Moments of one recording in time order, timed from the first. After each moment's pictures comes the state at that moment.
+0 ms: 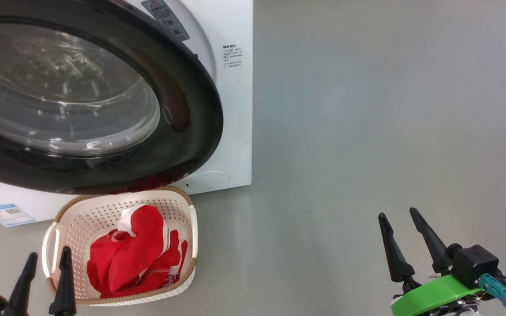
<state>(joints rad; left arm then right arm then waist) 0.01 0.22 0.00 0.21 -0.50 -0.13 -0.25 -0.06 -0.07 0.02 0.17 0.22 0.13 -0.26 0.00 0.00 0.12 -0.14</state>
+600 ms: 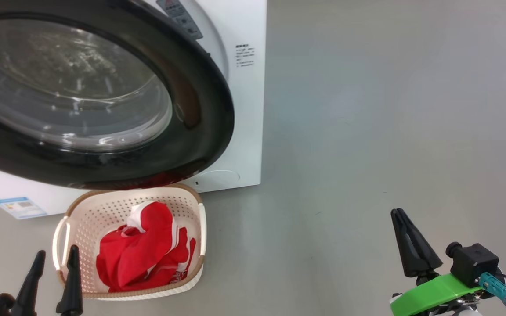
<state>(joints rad) 0.01 0.22 -0.02 0.20 -0.50 -0.13 -0.25 -0.06 -0.07 0.02 0.16 0.23 0.13 -0.26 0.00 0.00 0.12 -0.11</state>
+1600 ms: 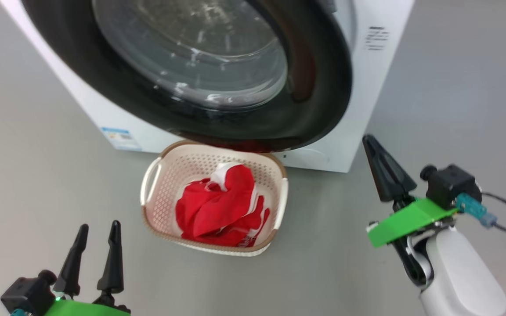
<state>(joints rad) -0.05 0.12 -0.10 0.16 -0.49 -0.13 -0.25 -0.38 -0.12 0.16 0.29 0.25 0.13 -0.26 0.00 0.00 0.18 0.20</state>
